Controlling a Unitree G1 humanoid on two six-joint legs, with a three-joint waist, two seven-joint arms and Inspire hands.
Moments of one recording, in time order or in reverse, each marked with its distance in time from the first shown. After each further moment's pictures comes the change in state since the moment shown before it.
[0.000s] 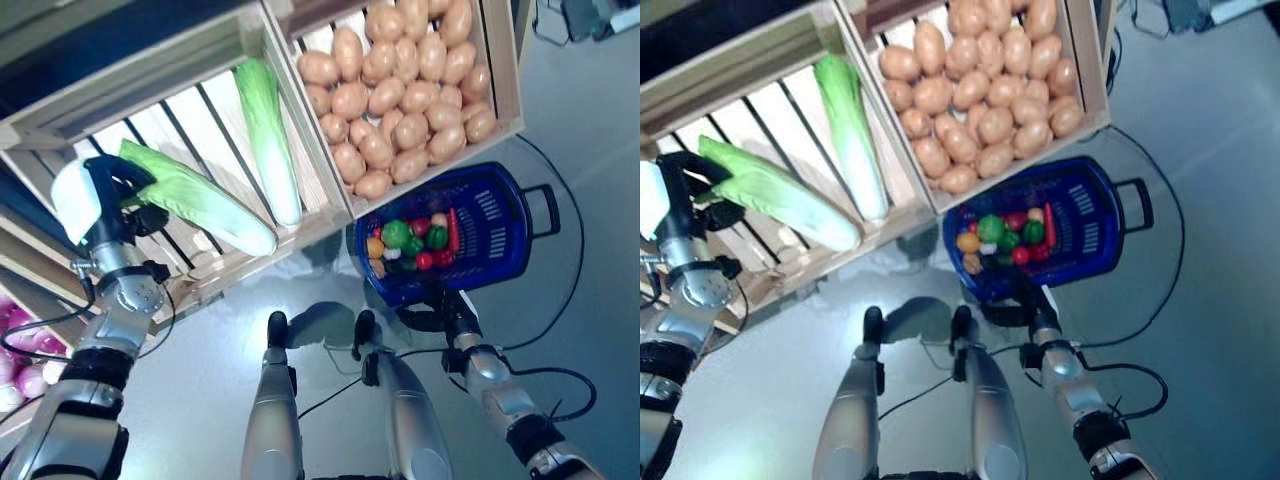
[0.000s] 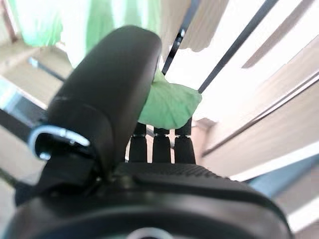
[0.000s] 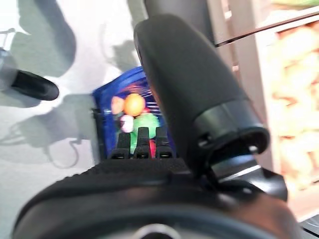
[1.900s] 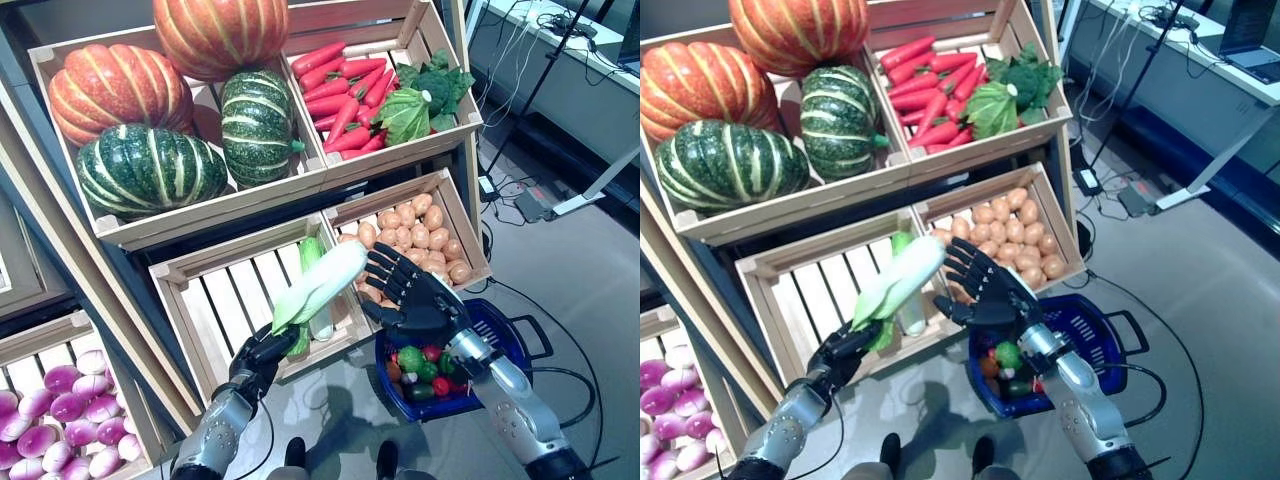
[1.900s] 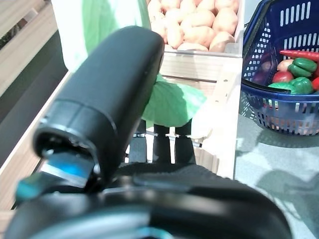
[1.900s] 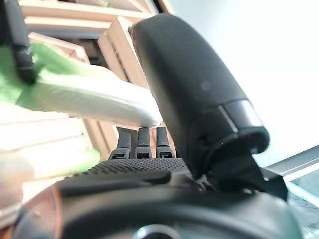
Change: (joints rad) left arm 0.458 -0.497 0.070 -0.220 -0.946 0.298 -0.567; right arm 0.140 -0.024 -0.104 -0.546 0.342 0.156 0.514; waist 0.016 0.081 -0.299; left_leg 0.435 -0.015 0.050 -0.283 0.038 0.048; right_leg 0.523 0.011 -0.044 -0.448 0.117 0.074
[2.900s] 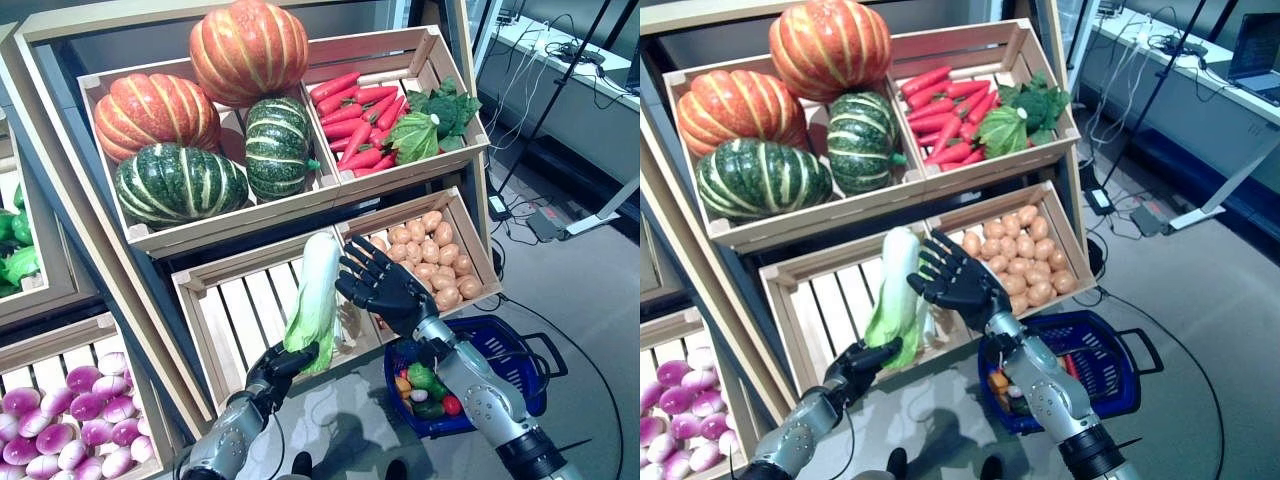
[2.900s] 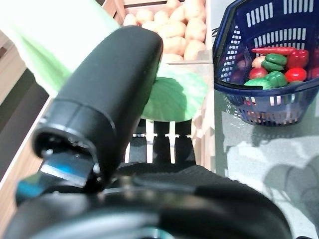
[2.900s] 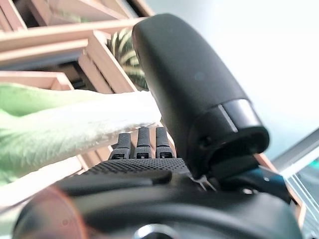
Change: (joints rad) left arm 0.000 -0.010 -0.100 0.039 0.096 0.037 -0.032; right arm -0.070 0.089 0.094 -0.037 0.085 0.112 -0.325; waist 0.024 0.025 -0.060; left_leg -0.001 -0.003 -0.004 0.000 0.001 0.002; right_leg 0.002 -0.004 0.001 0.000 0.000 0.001
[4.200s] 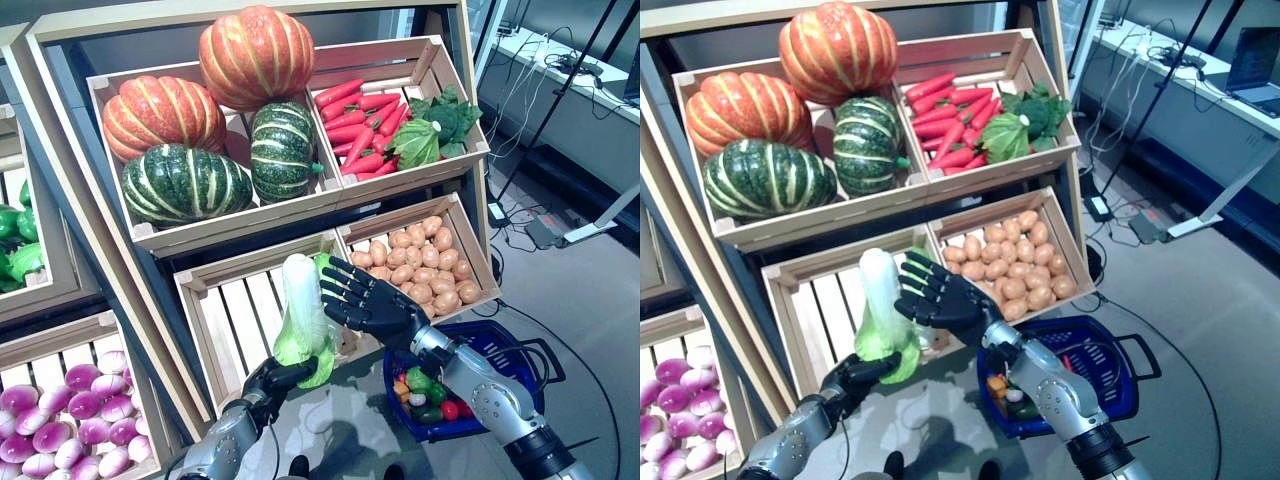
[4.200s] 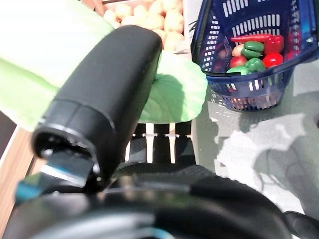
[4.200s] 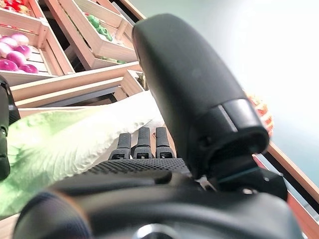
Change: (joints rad) left arm 0.026 0.046 -0.012 0.005 0.082 0.037 -0.033; right arm -0.005 -0.045 0.002 0.003 0.086 0.171 0.228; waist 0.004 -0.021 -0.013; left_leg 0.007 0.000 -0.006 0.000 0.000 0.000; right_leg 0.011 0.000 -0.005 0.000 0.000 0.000
